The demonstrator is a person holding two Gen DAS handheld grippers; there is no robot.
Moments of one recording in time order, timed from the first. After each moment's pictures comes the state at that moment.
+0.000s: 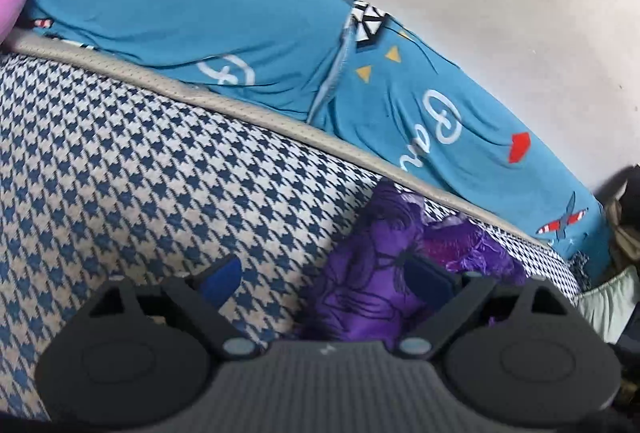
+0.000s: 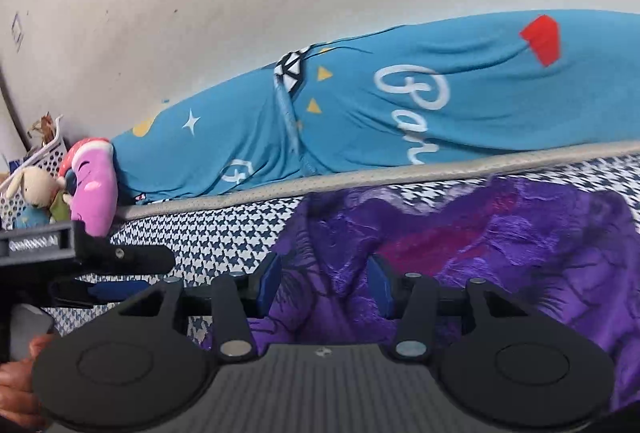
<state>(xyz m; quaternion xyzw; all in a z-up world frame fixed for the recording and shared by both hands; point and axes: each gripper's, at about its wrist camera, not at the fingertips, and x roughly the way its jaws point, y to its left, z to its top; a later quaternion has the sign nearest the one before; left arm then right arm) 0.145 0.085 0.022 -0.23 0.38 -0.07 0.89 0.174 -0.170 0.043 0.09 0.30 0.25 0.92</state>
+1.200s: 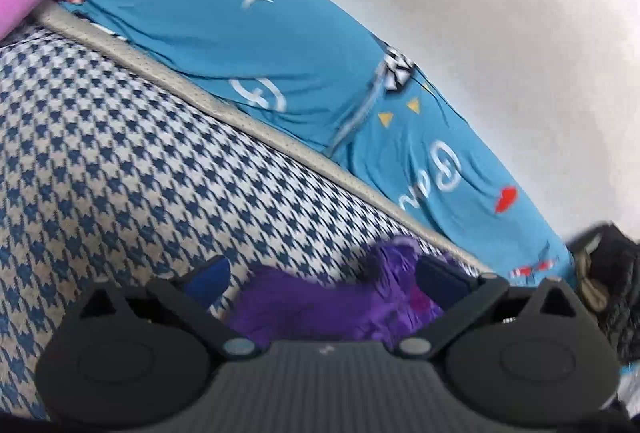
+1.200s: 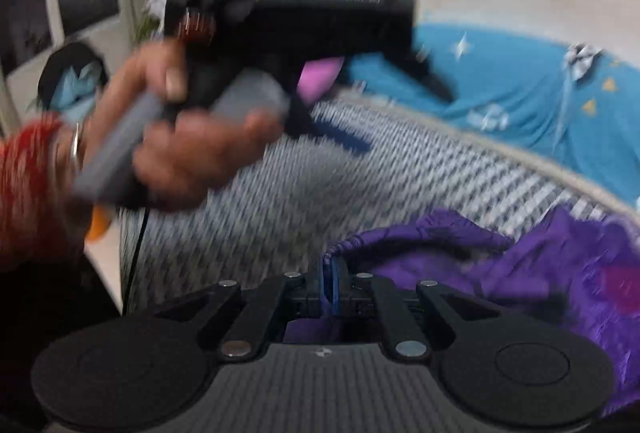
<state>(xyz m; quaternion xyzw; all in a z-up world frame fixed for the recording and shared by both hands) 0.142 0.154 0.043 -0.29 0.37 -0.10 0.87 0.091 -0.084 0.031 -0.12 0.28 0.53 0.79</state>
